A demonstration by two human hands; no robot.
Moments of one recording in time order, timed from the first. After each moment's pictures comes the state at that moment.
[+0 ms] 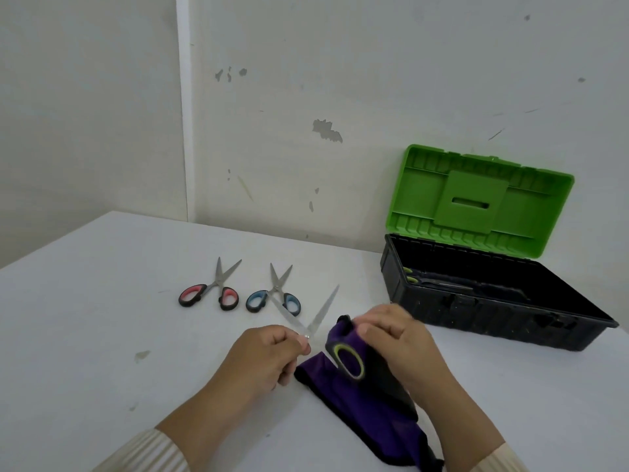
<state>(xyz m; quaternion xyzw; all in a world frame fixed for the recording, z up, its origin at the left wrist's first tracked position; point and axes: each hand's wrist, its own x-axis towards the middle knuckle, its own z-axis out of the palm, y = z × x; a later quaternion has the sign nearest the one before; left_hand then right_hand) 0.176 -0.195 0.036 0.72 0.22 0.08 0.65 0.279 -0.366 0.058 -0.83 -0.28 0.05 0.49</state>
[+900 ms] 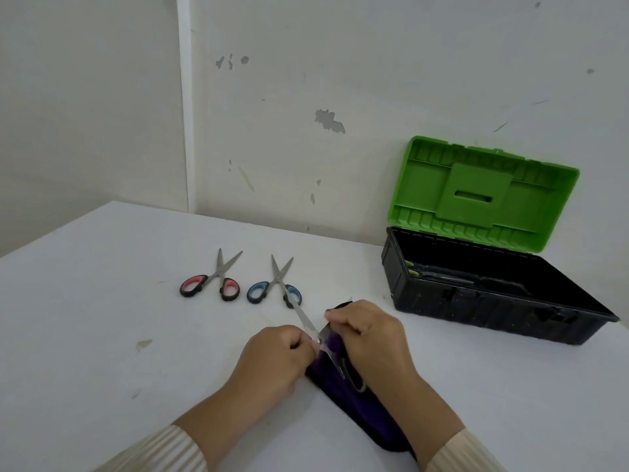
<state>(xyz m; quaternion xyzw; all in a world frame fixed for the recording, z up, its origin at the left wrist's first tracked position) 0.182 -0.208 0.022 0.81 0.19 0.12 0.54 0.271 -0.332 0.031 -0.83 -0.39 -0.15 0.37</state>
